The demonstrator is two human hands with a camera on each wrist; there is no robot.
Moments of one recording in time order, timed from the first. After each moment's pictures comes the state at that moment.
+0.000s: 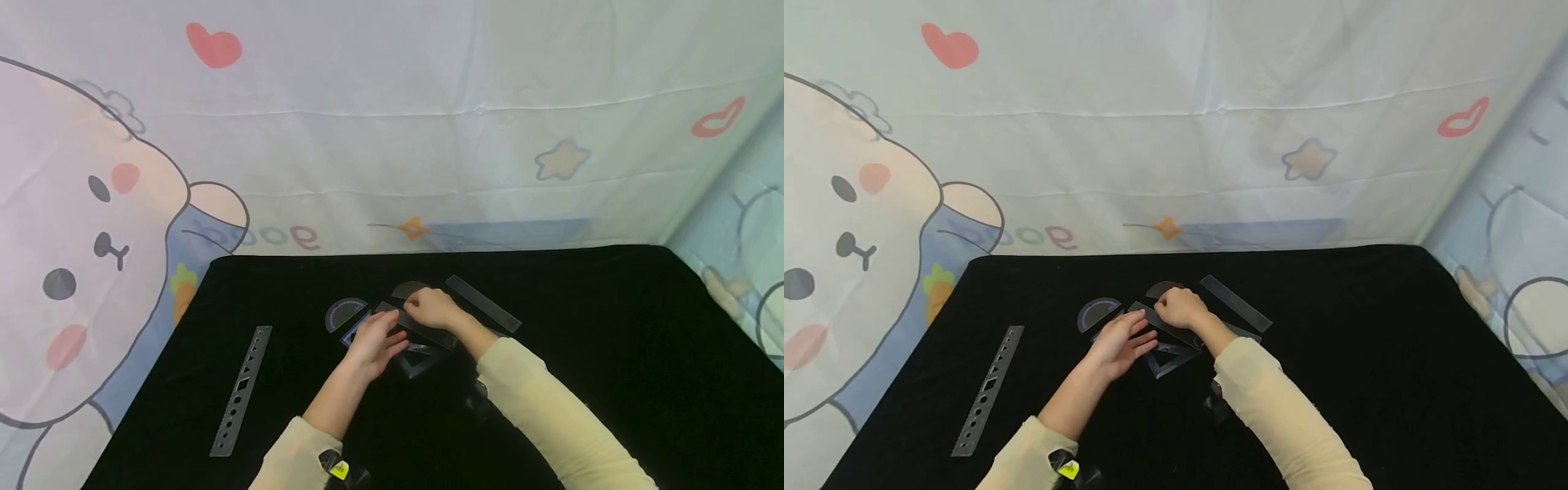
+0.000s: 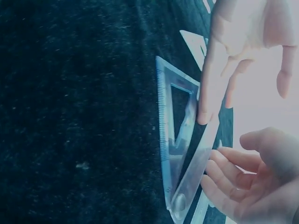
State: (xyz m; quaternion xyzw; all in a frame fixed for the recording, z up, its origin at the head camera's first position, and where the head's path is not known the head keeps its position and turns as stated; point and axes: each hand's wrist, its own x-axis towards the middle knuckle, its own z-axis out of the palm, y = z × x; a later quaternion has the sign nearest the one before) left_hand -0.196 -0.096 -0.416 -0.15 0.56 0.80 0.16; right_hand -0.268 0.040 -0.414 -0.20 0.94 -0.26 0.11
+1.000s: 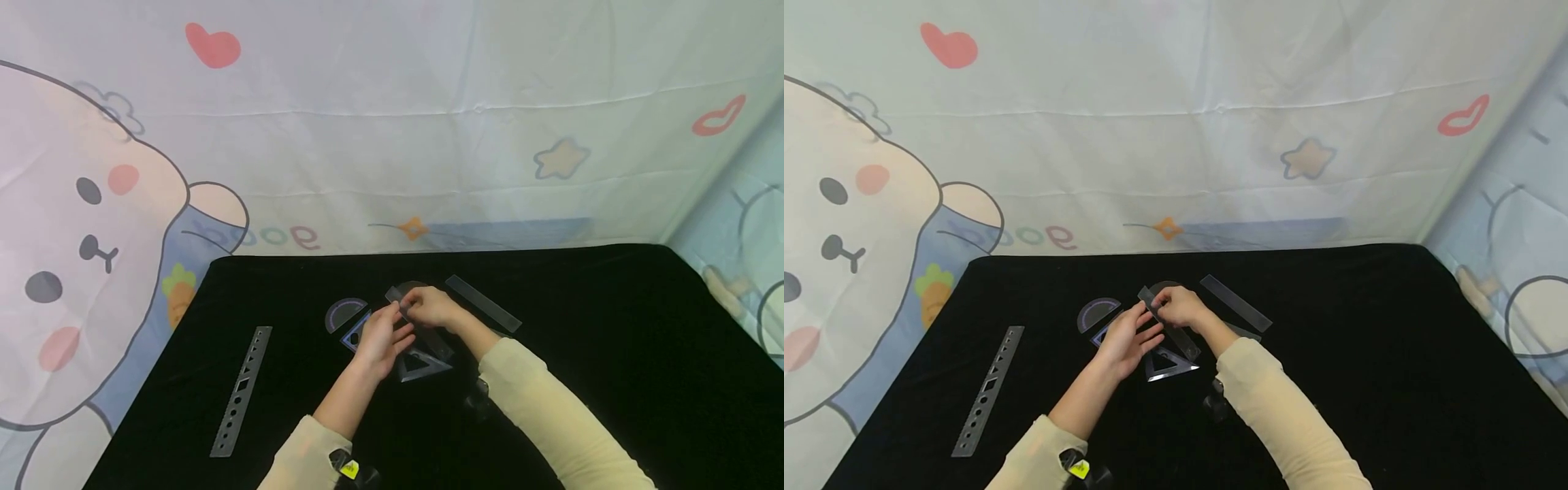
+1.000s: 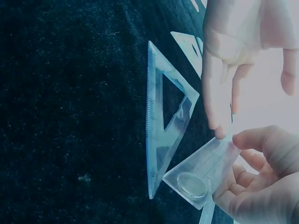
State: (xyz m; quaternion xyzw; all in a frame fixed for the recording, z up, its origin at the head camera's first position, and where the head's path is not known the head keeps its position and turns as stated) left_hand -0.200 -0.084 -0.415 -0.13 0.55 0.81 0.14; right_hand -0.272 0.047 -0.418 -0.12 0.87 -0.43 0.20
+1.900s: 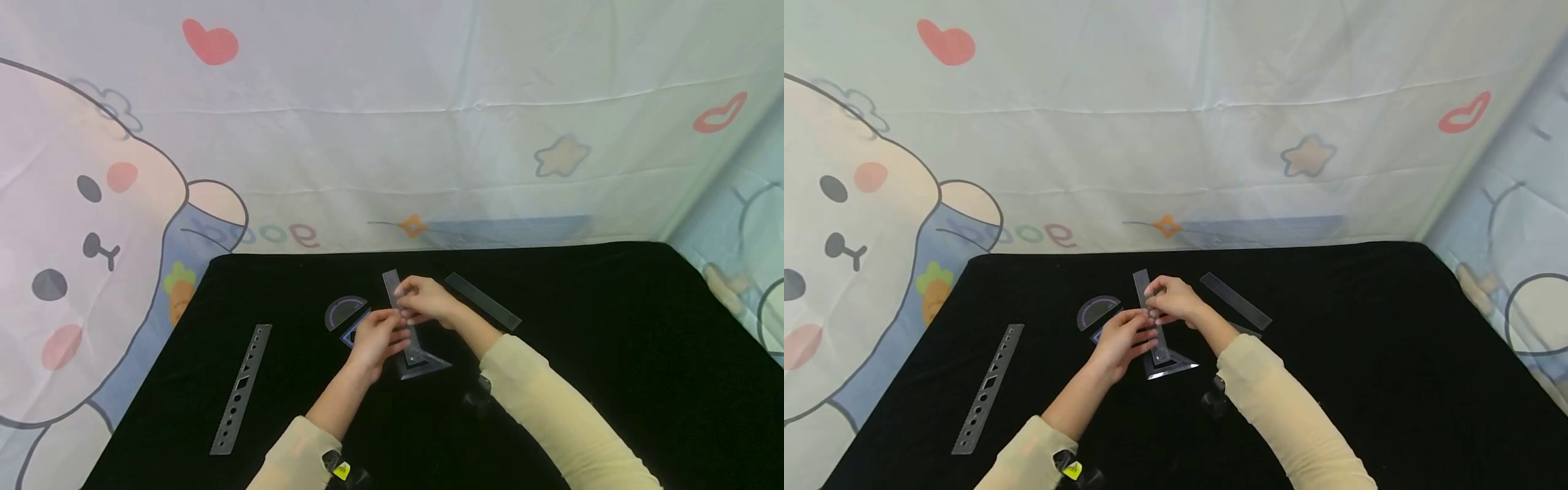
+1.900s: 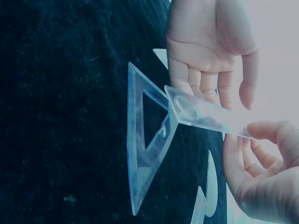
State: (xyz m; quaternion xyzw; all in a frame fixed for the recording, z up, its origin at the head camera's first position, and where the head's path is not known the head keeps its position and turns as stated) left_hand -0.198 -0.094 -0.428 -0.12 0.64 0.75 0.12; right_hand -0.269 0.039 -0.409 -0.09 0.79 -0.57 0.23
